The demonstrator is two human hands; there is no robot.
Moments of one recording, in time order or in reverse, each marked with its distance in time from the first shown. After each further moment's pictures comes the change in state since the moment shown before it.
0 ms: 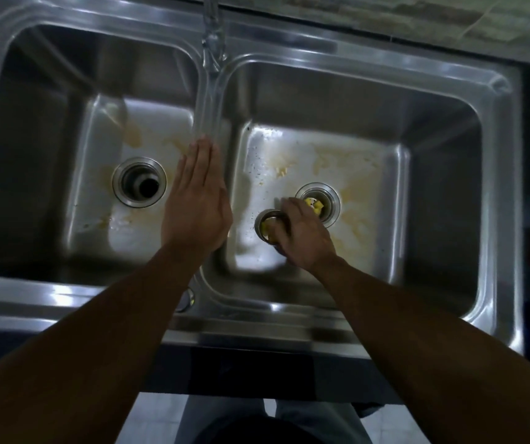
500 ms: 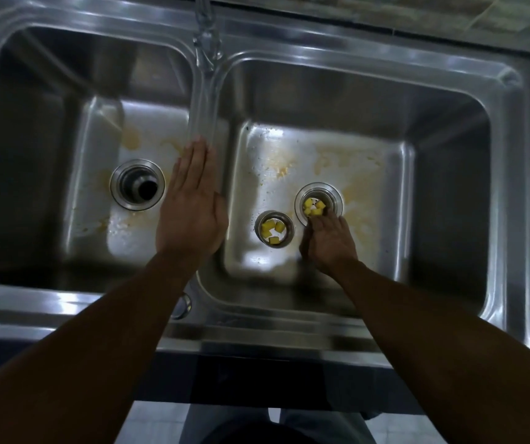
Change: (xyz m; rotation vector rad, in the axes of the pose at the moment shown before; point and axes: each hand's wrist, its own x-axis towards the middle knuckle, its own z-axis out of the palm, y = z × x) left_hand 0.000 0.001 0.000 -0.062 0.045 -0.001; right_hand -0.008 0.043 -0.011 -0.313 -0.253 0.202
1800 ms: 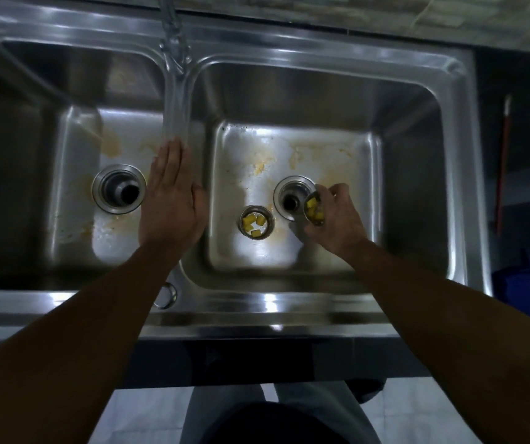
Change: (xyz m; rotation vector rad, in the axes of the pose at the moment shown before) left_hand 0.000 0.000 0.002 0.002 0.020 -0.005; right_hand -0.026 0.035 -0.044 0.266 0.222 0.019
